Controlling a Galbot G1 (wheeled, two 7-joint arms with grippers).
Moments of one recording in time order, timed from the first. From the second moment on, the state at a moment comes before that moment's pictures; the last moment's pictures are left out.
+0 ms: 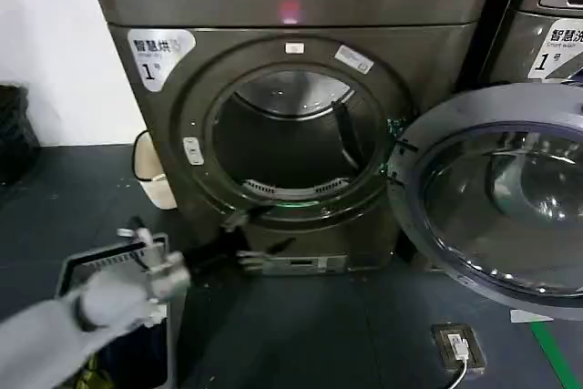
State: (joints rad) left arm 0.78 -0.40 0.15 -2.02 -0.78 -0.11 0.24; right arm -1.52 1.12 2.15 1.97 0.27 -0.24 -0.14
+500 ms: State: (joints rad) left arm 0.82 -0.03 0.14 -1.95 -0.72 0.03 0.41; right arm -1.44 1.08 2.18 1.90 0.27 -0.23 -0.14
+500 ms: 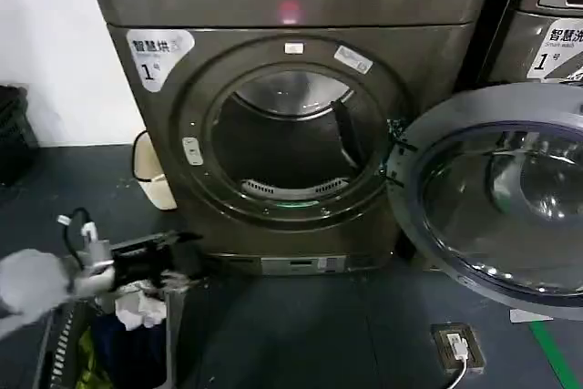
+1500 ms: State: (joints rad) left arm 0.79 0.13 0.31 -1.77 -0.51 0.12 0.52; right arm -1.43 1.06 2.18 1.87 0.25 -0.24 -0.16
